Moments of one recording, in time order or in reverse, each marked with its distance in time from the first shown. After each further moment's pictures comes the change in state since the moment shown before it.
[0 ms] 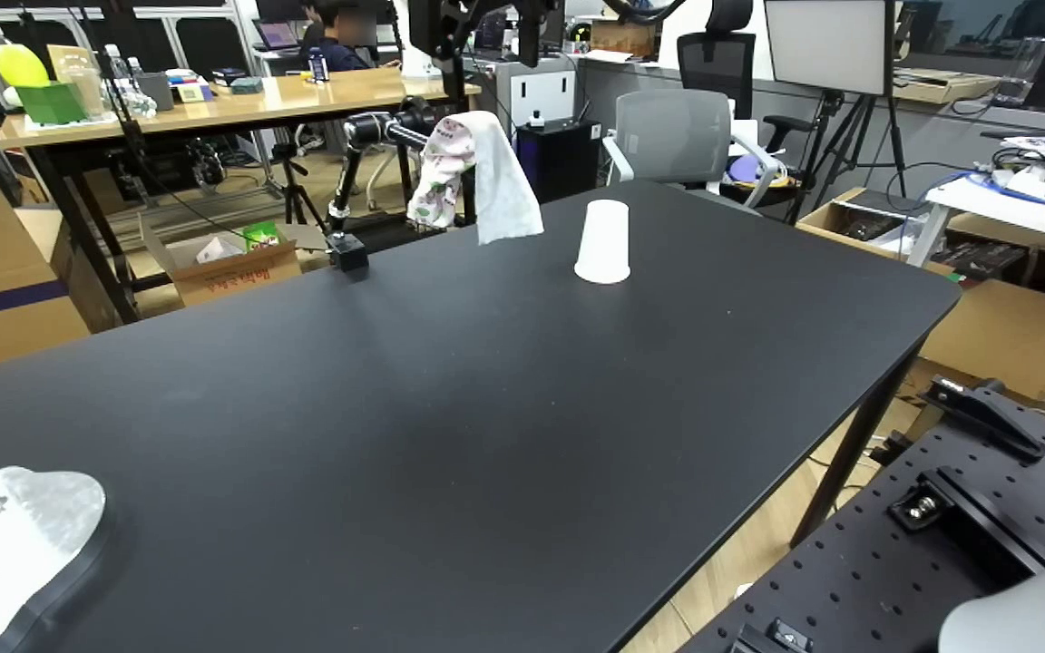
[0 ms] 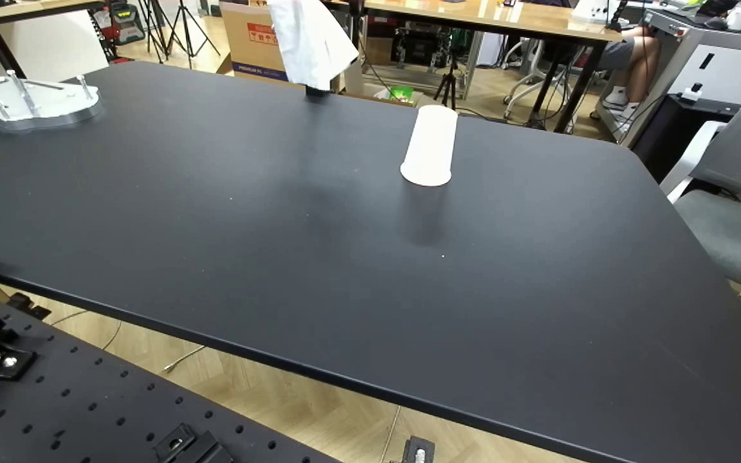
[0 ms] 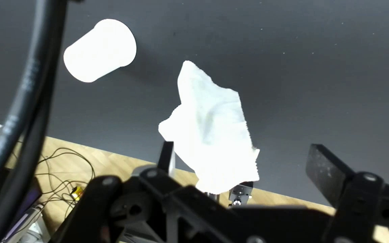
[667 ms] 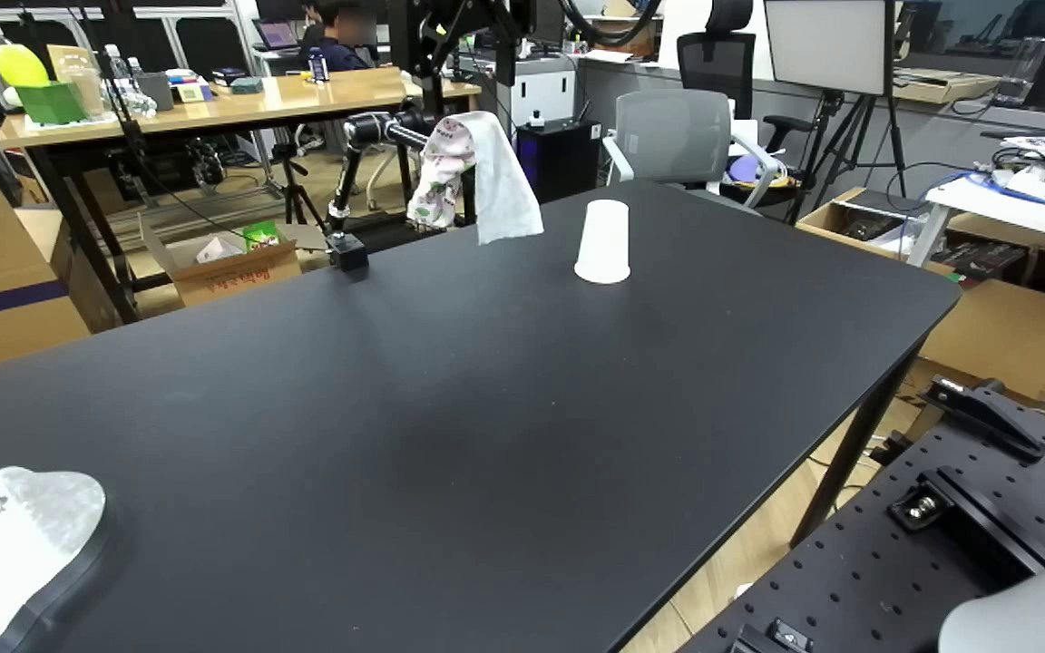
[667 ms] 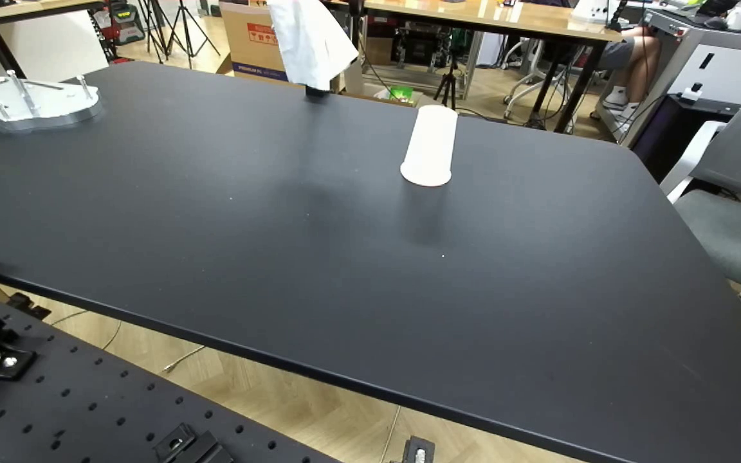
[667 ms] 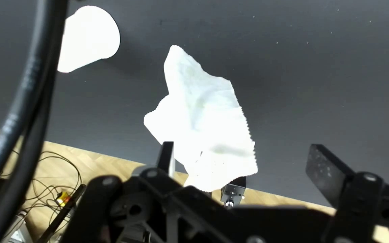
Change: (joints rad) arm 0.027 0.113 -0.029 0.083 0.019 0.011 -0.025
